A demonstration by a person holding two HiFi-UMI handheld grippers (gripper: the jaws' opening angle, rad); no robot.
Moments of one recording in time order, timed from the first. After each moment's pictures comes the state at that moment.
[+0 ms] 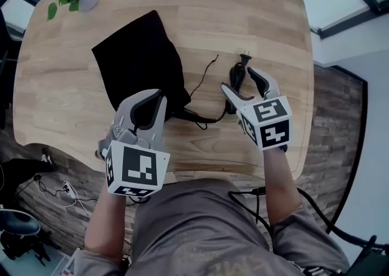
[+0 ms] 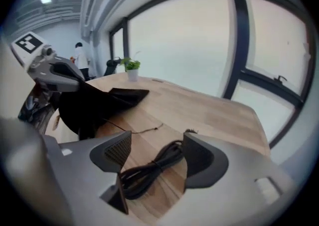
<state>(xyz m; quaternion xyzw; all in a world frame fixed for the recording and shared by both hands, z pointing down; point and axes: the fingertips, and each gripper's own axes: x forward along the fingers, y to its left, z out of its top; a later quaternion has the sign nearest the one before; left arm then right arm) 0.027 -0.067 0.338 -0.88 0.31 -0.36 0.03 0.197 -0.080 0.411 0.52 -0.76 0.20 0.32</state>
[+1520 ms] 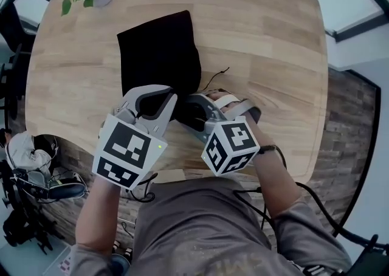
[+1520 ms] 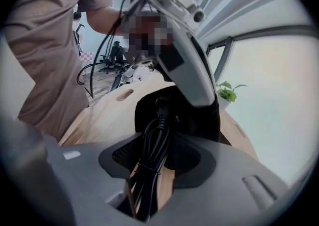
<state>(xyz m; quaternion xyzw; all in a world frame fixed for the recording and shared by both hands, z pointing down) 0.027 -0.069 0.335 -0.89 0.25 -0.38 -0.08 0.006 -0.019 0.409 0.12 -0.91 -0.11 0.38</state>
